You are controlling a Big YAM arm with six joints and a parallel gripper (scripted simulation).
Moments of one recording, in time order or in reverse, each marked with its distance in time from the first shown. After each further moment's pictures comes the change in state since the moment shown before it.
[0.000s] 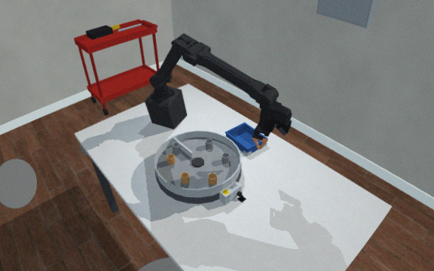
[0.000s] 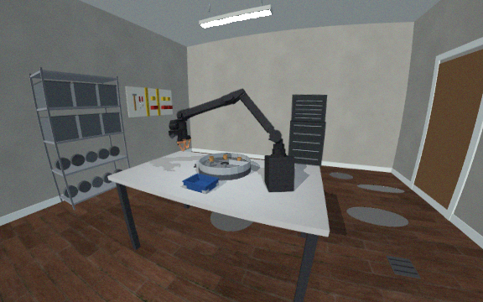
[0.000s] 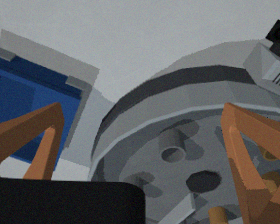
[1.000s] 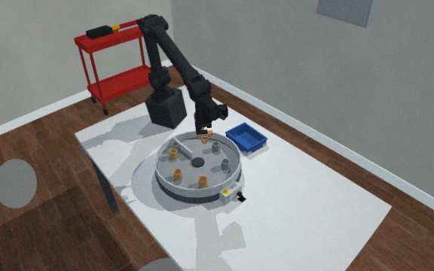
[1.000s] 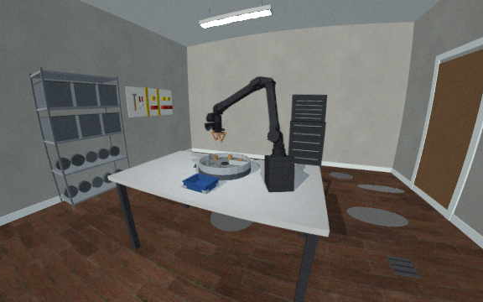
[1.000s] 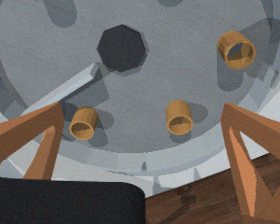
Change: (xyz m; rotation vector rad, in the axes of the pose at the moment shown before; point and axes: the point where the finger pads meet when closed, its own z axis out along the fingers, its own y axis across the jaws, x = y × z) arm 0.240 -0.122 -0.032 0.009 -0.026 -0.614
